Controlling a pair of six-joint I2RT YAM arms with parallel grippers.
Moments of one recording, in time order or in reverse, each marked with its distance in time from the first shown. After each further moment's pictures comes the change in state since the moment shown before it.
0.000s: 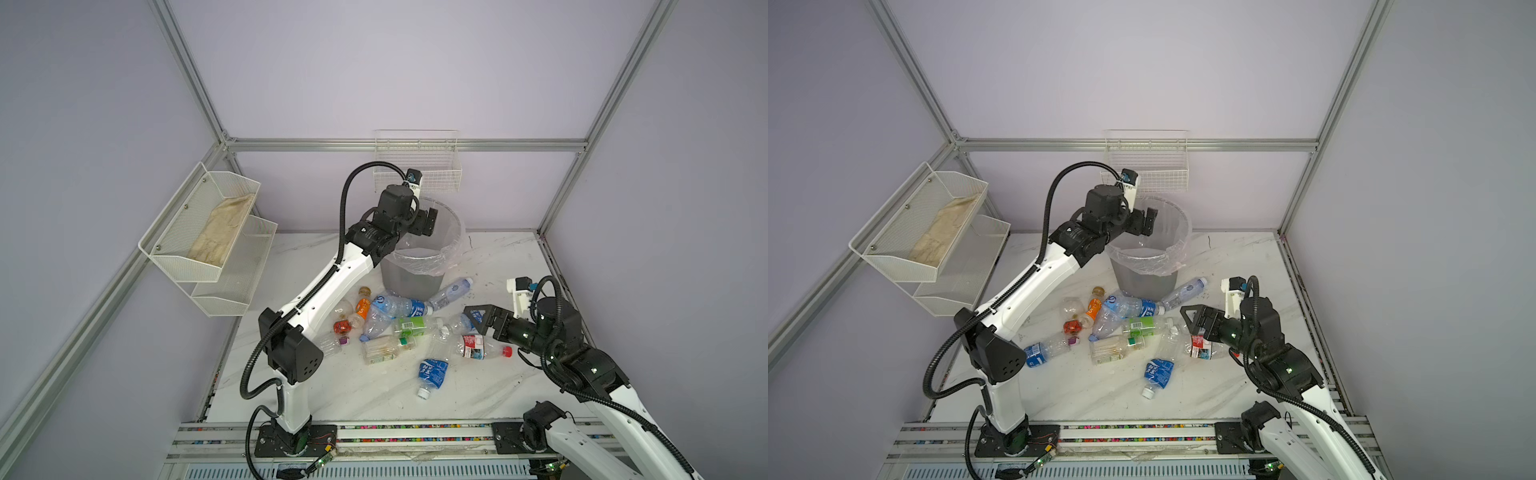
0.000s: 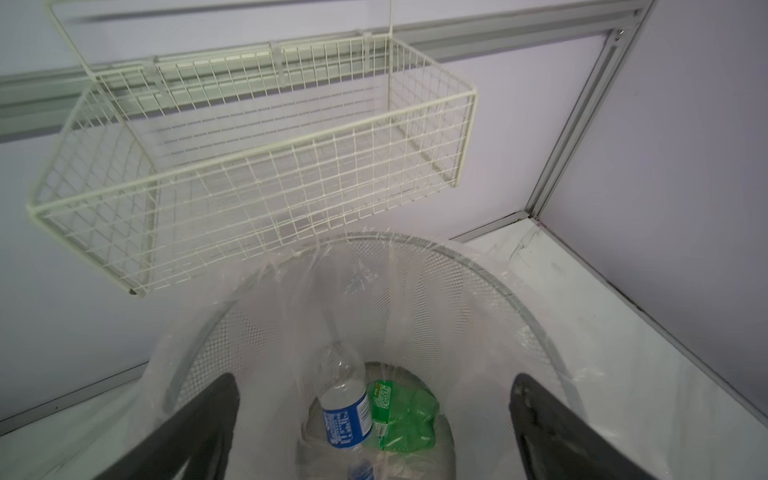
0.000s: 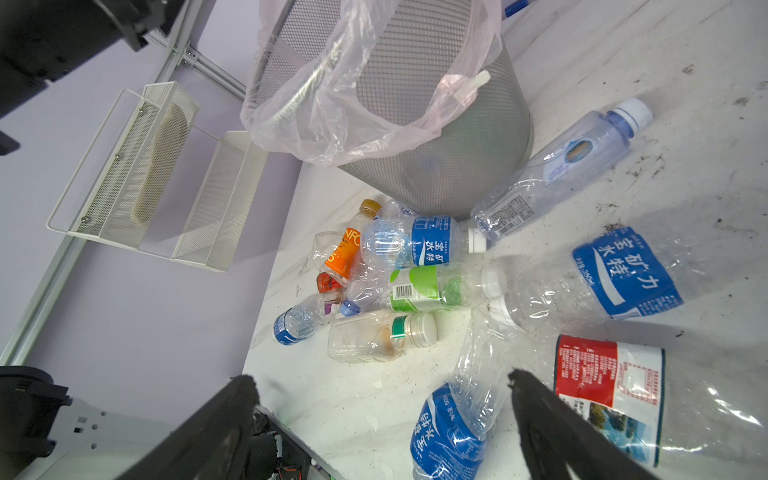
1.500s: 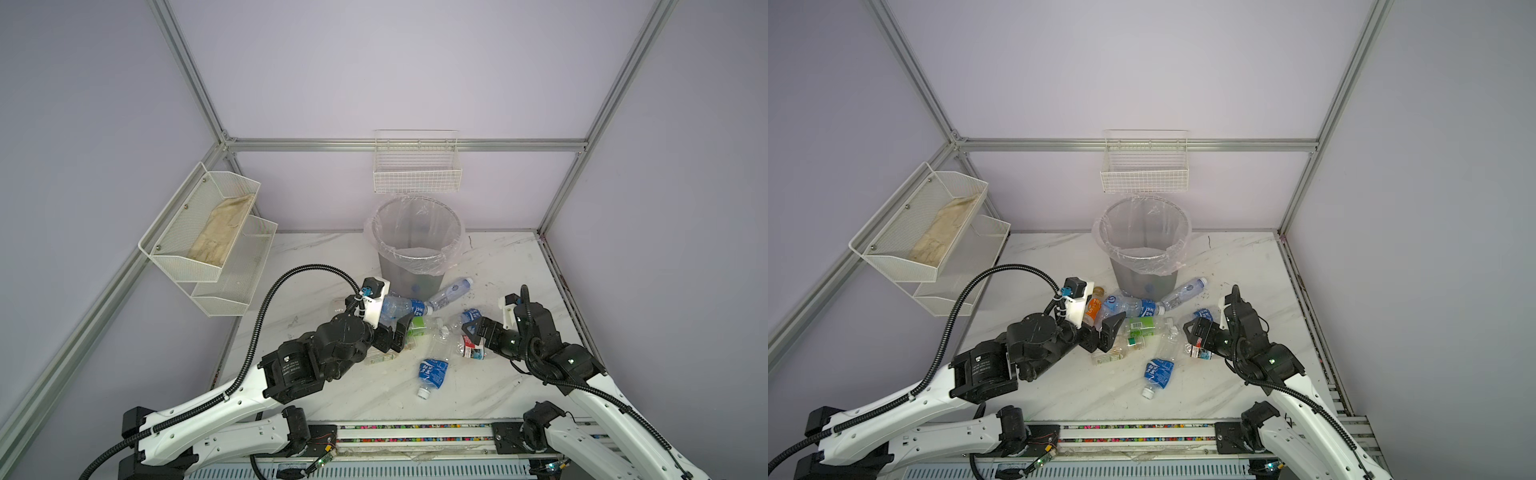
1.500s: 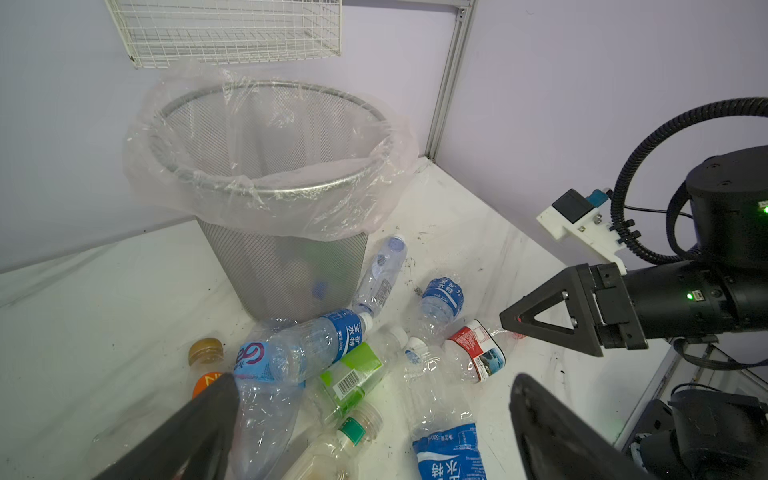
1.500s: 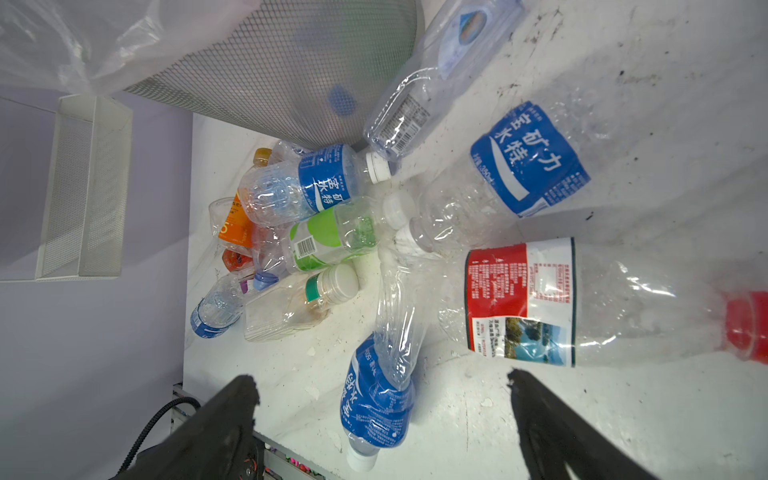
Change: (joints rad) left arm -0.475 -0.970 -1.107 0.103 -0.285 -0.222; right arm 0.006 0.066 -0.128 -0.097 0.064 0.084
